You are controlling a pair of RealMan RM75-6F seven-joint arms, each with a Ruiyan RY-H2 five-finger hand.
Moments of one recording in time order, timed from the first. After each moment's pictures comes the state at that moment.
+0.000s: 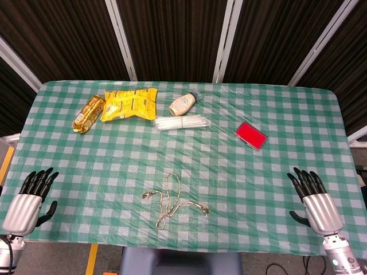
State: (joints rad) left arm -0.13 -1.17 0.00 -1.54 1.63 1.50 0.04; right arm 0.09 -1.18 -0.02 -1.58 -1.65 1.48 -0.12
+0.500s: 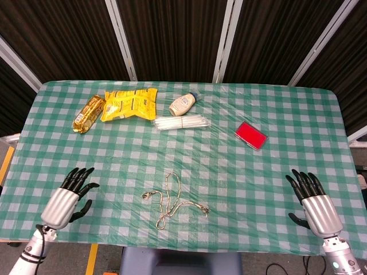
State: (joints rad) left arm -0.25 -1.30 0.00 -1.52 1.74 1.39 0.03; right arm 0.08 -1.17 -0.03 -1.58 -1.68 1.49 -0.11
